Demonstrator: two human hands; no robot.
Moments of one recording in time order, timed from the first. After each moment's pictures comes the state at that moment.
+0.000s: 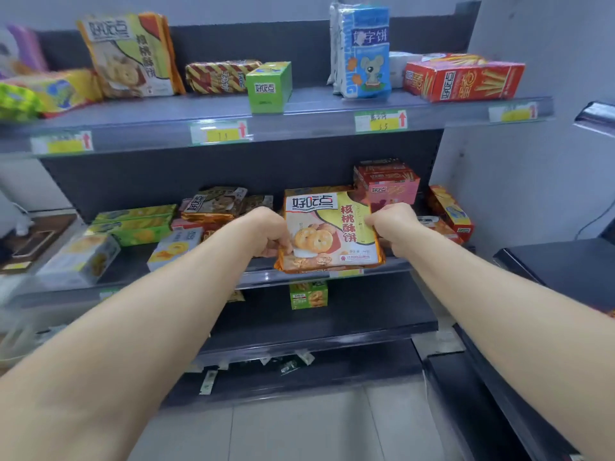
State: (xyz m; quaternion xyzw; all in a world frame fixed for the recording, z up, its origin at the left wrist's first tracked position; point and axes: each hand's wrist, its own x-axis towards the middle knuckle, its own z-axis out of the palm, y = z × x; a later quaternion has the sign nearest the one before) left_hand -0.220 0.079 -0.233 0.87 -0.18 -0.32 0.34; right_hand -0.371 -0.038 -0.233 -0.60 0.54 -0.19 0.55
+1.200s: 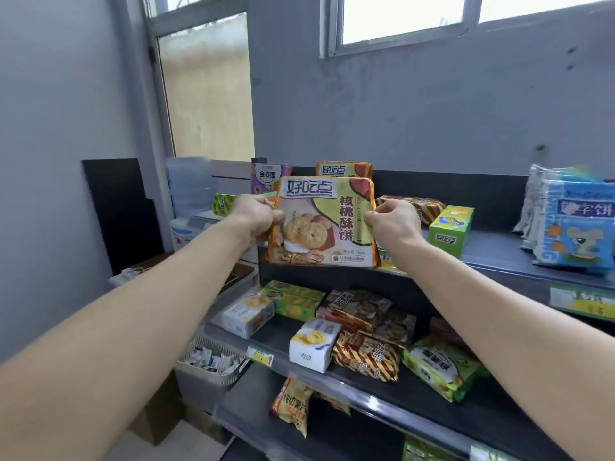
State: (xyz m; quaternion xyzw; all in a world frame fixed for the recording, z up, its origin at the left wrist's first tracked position) left_hand -0.121 0.265 -0.047 0.79 -0.06 0.06 0.61; right_hand -0.181 0.069 -0.065 -0.78 0.13 -0.31 0.52
